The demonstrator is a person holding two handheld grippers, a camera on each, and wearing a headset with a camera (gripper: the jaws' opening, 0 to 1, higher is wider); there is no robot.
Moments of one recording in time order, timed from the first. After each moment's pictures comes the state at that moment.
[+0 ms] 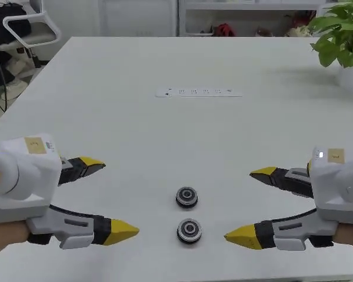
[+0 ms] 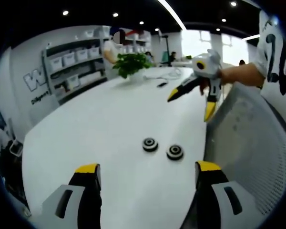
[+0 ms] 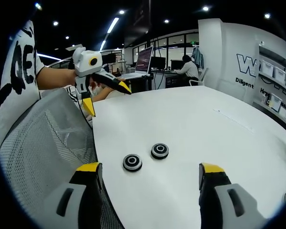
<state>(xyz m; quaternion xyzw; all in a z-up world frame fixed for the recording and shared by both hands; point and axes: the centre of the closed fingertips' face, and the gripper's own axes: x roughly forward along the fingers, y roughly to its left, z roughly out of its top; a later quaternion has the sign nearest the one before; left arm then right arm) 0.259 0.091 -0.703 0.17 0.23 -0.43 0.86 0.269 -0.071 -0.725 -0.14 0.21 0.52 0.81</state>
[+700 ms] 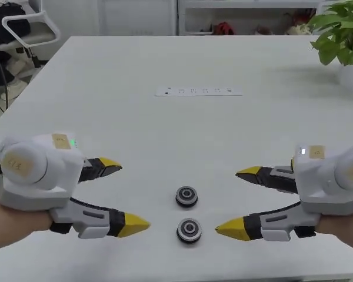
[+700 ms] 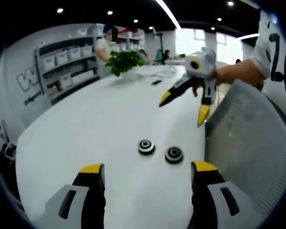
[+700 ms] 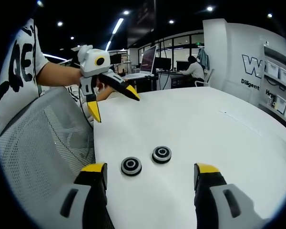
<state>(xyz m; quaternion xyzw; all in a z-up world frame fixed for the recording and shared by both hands) 0.271 0.070 -0.716 0.17 0.24 -0.46 0.84 0.278 -0.057 -0.736 -0.14 0.21 0.54 0.80</state>
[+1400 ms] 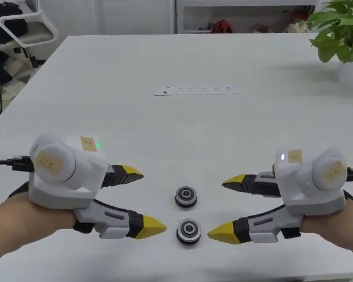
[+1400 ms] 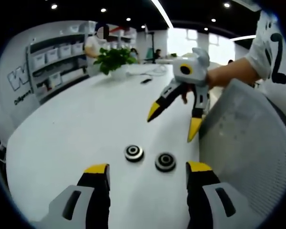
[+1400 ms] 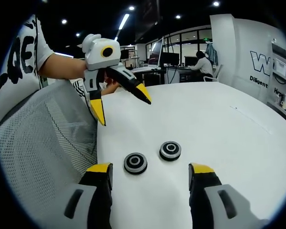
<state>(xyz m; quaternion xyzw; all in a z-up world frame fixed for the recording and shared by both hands) 0.270 0.037 -0.730 0.16 0.25 -0.50 0.81 0.274 -0.042 -0.761 -0.14 0.23 0.57 0.77</state>
